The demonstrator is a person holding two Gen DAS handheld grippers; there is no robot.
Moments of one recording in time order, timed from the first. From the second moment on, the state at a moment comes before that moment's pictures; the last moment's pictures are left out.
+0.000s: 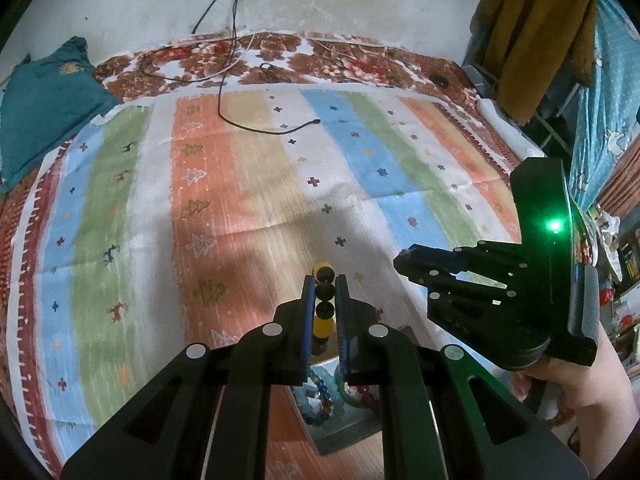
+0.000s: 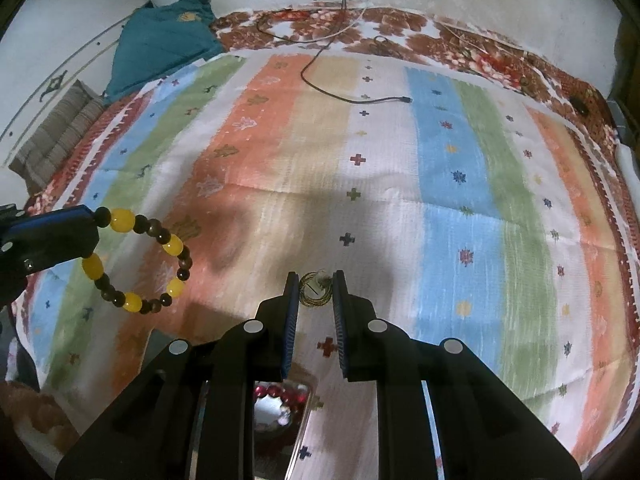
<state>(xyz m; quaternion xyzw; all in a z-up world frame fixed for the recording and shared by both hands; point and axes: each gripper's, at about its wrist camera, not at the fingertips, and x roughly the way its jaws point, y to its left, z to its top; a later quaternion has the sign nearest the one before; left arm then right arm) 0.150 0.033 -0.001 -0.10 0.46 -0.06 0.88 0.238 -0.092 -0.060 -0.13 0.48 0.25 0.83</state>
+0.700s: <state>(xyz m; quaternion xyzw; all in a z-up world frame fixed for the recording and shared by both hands) 0.084 0.013 0.003 -0.08 0.43 -0.06 0.90 0.168 -0.111 -0.056 -0.13 0.47 0.28 0.83</state>
